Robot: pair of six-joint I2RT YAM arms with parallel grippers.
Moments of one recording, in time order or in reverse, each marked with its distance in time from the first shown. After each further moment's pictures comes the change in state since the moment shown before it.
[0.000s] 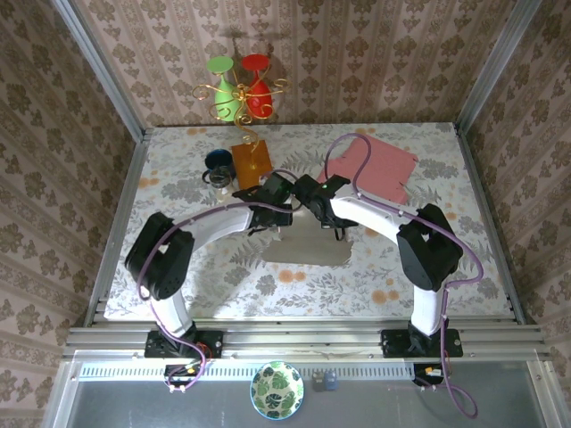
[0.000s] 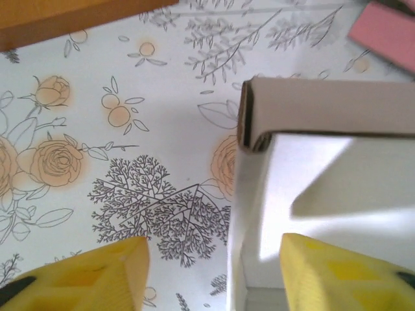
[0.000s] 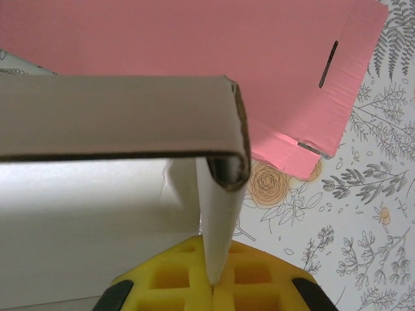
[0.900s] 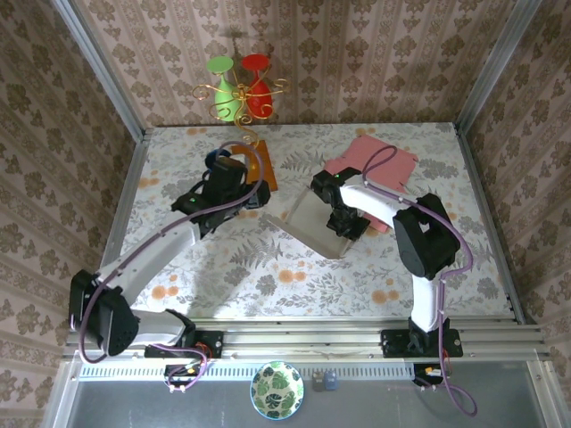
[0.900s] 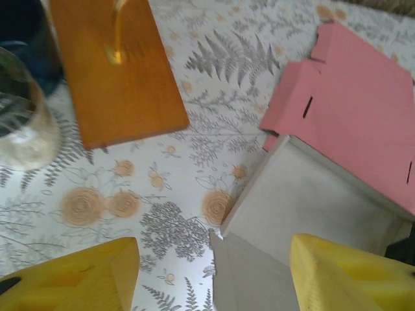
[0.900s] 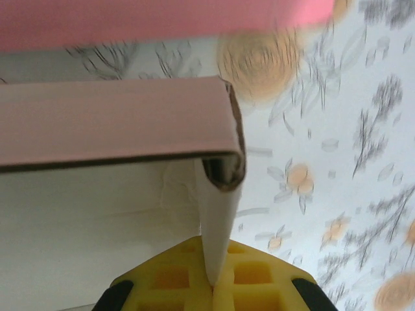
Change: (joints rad) left arm 0.151 -0.441 -0.079 -0.018 0.096 0.044; right arm -0.135 0.072 0.000 -0.114 -0.397 0.446
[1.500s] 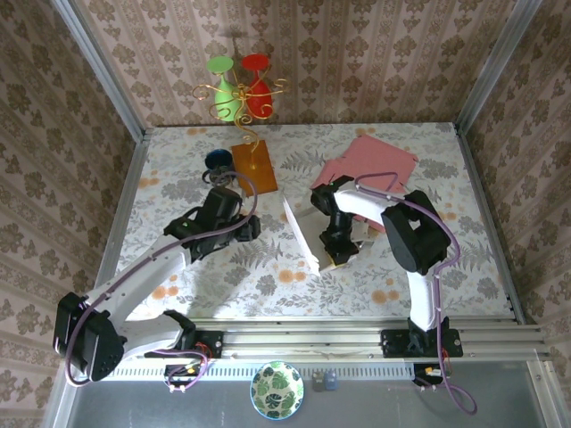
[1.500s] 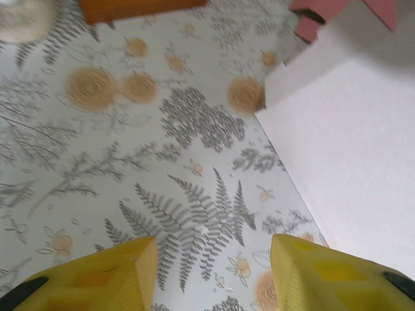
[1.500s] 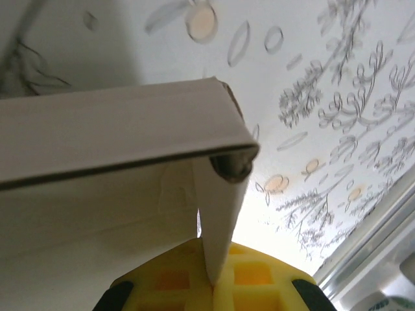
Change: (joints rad) left arm -0.046 -0.150 -0.237 -0.095 0.081 0.000; right arm 0.019 0.069 -0.053 -0.061 -0.449 0.480
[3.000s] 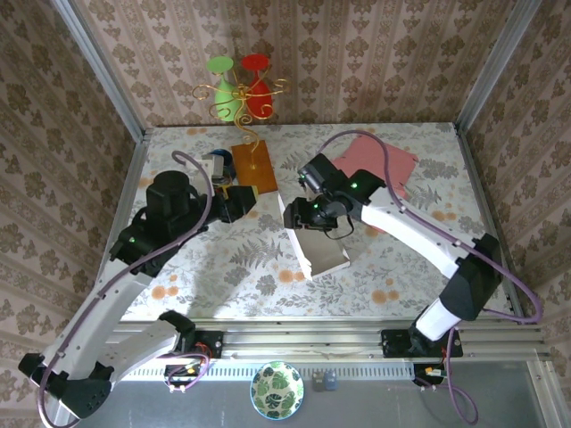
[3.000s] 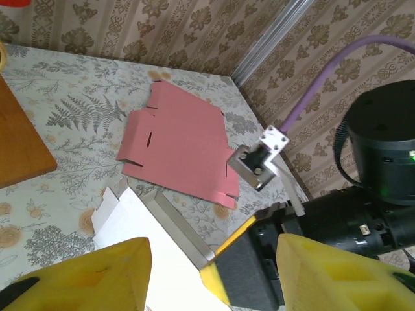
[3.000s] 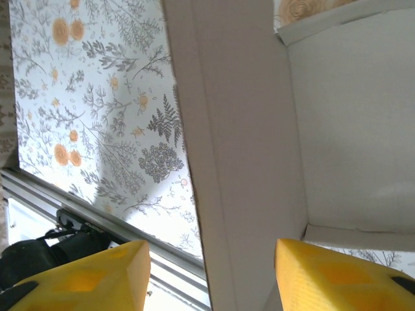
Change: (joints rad) left arm 0.071 -0.254 0.239 0.058 0.286 0.002; right arm 0.182 -0.409 0.129 0.303 0.048 -1.035
